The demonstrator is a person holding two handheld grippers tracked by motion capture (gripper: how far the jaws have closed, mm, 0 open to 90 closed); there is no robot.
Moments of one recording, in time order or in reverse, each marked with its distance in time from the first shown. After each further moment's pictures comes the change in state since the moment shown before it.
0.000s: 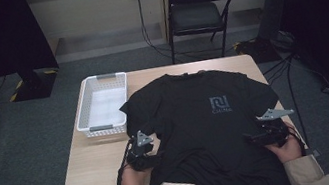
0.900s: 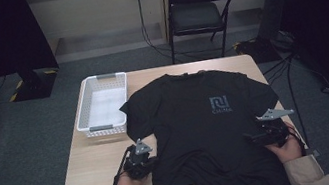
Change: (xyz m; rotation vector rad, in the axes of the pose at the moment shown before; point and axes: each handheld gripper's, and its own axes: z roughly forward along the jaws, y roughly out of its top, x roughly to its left) left arm -0.005 -0.024 -0.019 0.064 -0.071 0.045; right arm 0.000 0.000 0.000 0.000 0.000 0.000
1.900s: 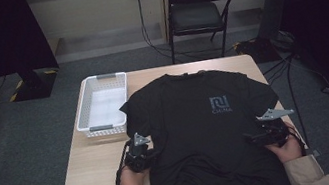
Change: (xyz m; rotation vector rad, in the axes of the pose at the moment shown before) left arm 0.011 0.015 0.013 -0.023 0.043 -0.114; right arm 0.000 0.000 0.000 0.000 0.000 0.000
